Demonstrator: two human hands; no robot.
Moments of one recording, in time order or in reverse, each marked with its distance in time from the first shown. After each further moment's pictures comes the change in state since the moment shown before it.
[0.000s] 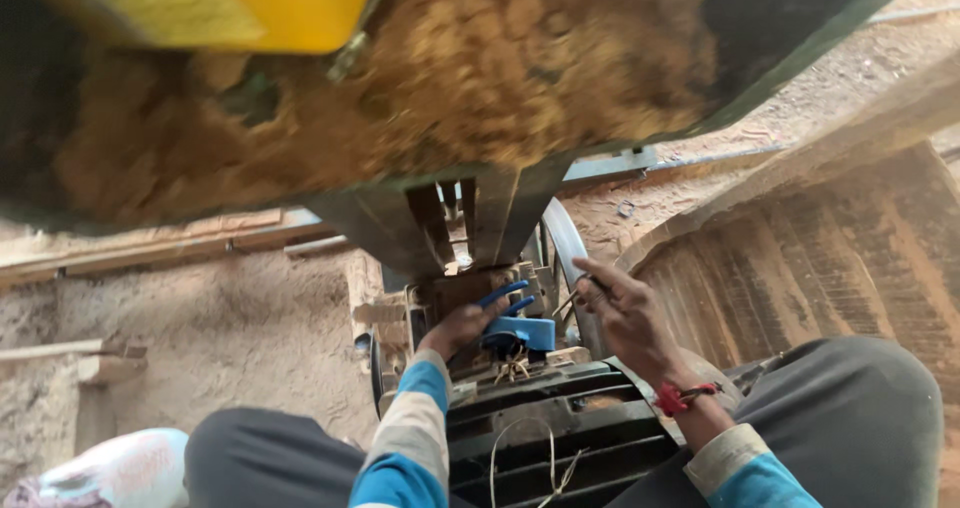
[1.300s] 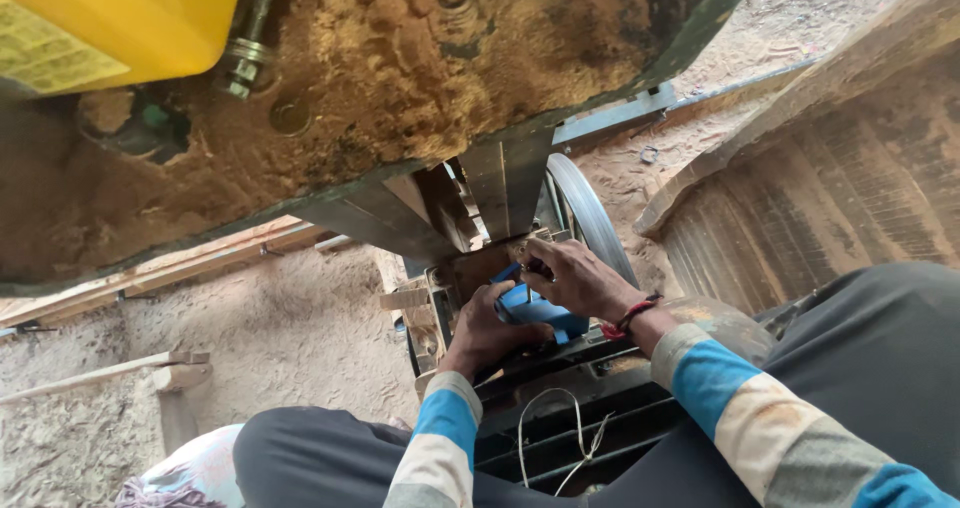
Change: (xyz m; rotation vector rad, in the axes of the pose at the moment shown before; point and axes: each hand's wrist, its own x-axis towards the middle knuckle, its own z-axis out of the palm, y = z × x) left_hand -0.147 0.095 -0.001 0.131 0.229 0.288; right_hand 0.035 0.007 0.048 -0.400 -0.314 -0.338
